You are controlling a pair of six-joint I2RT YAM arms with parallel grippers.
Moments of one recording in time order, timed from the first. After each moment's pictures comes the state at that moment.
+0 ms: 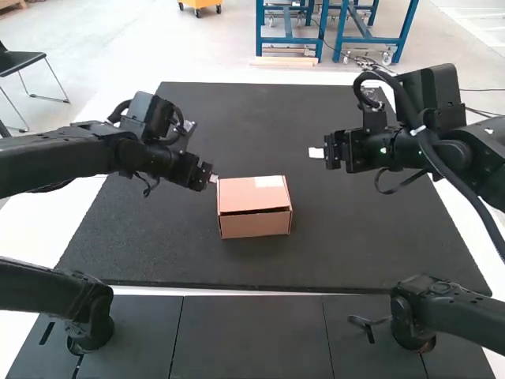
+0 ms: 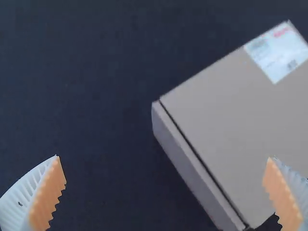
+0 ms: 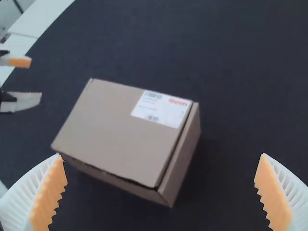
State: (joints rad) left arm -0.43 1.12 0.81 -0.42 0.04 0.01; right arm 0.49 0.77 0.89 -0.68 -0.13 0.12
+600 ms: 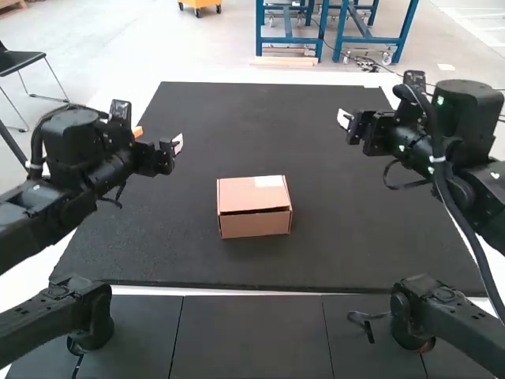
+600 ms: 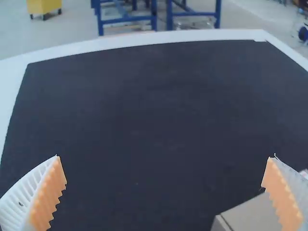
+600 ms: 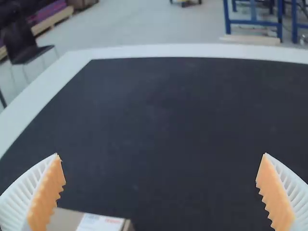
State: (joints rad) left arm -0.29 0.58 0.42 0.02 -0.05 -0.03; right arm 0.33 0.56 0.65 -0.24 -0.01 0.15
